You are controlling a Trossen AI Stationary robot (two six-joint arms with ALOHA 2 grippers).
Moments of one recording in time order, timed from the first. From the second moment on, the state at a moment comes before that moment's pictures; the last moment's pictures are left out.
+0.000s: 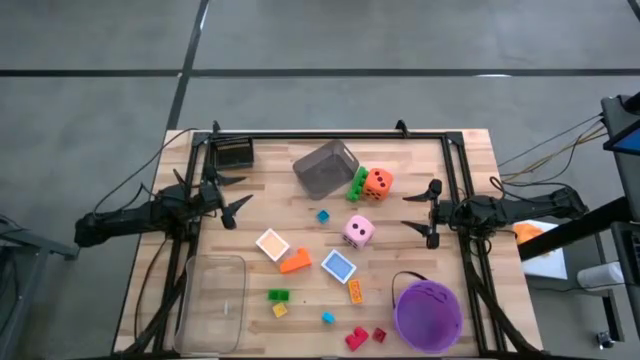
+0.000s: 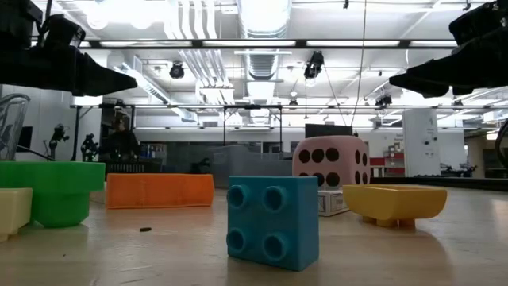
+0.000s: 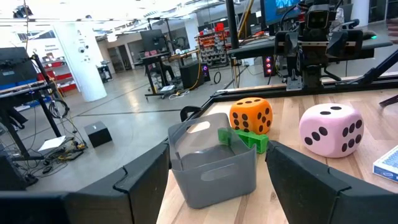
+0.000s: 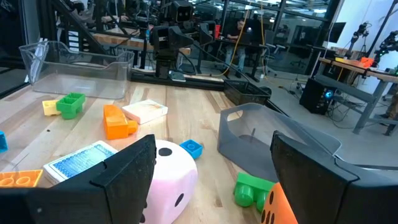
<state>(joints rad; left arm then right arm) 0.14 0.00 0.03 -0.04 -0.26 0.23 0.17 0.13 0.03 0.05 0.30 -0.11</state>
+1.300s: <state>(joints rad) 0.14 0.00 0.03 0.02 -0.26 0.07 0.17 0.13 0.03 0.08 0.41 -0.14</state>
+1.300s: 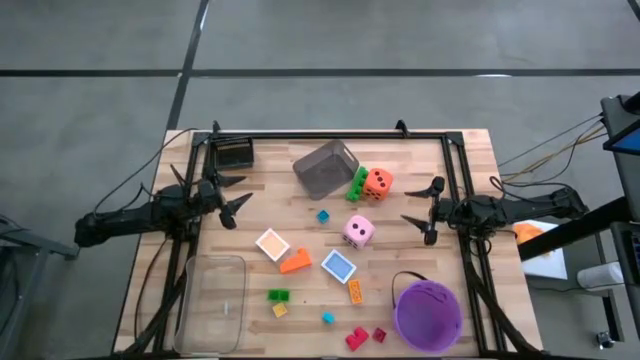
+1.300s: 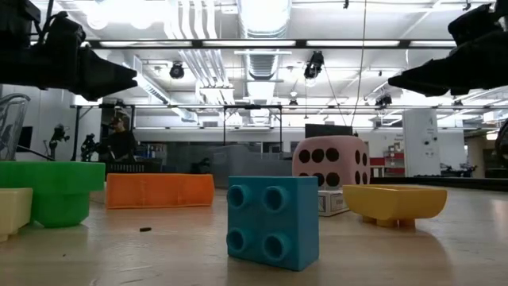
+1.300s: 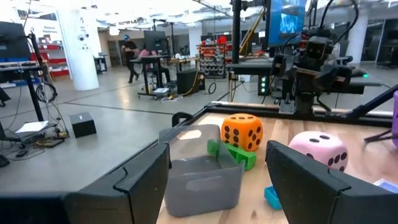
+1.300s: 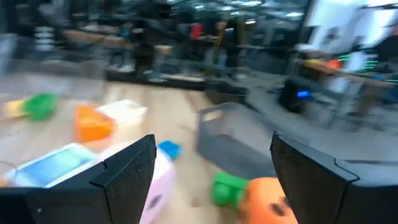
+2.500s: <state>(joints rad) 0.14 0.02 0.03 -0.01 -0.16 0.15 0.17 0.38 0.09 0.29 0.54 0.09</state>
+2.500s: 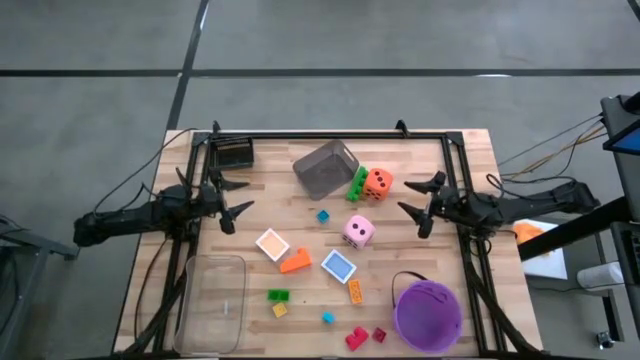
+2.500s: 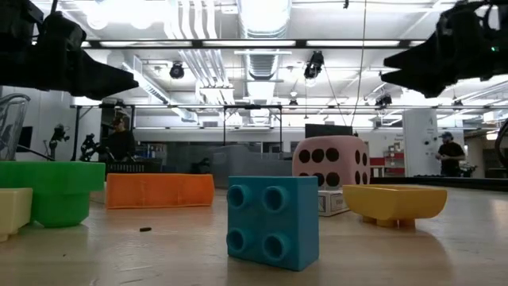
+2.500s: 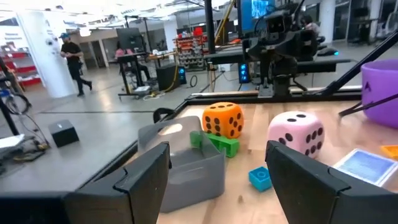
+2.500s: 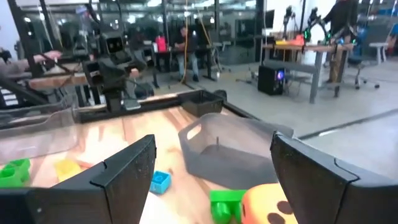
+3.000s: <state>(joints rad) 0.15 0.33 0.16 0.15 -0.27 0.10 0.17 1.10 0.39 0.47 0.56 0.03</state>
